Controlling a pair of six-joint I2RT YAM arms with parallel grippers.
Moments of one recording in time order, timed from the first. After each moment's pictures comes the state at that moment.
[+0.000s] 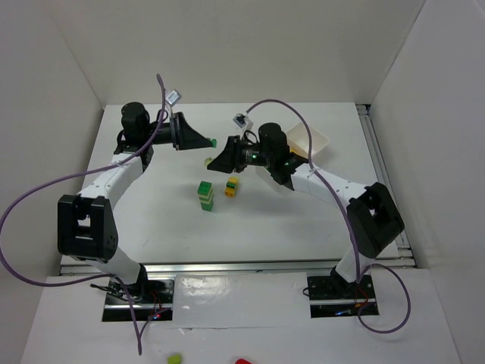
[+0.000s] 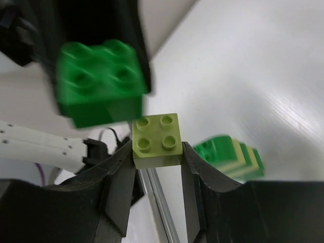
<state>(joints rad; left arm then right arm) -0.08 1.57 1.16 0.38 1.31 -0.84 0.64 1.64 1.17 0.31 -0.64 0.67</state>
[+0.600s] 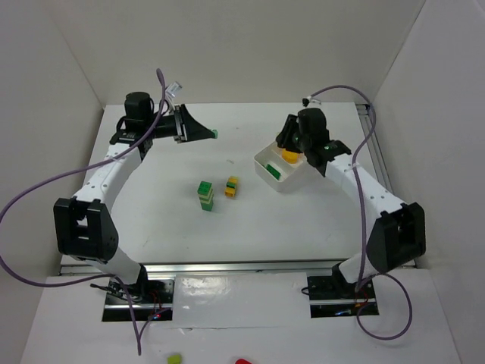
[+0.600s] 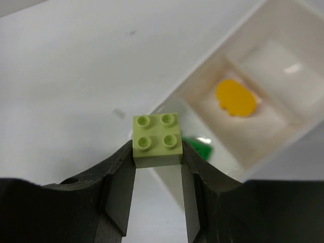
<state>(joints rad) -0.10 1.57 1.35 -0.11 1.03 -0.56 0.40 1.45 1.21 -0.26 0.07 0.51</state>
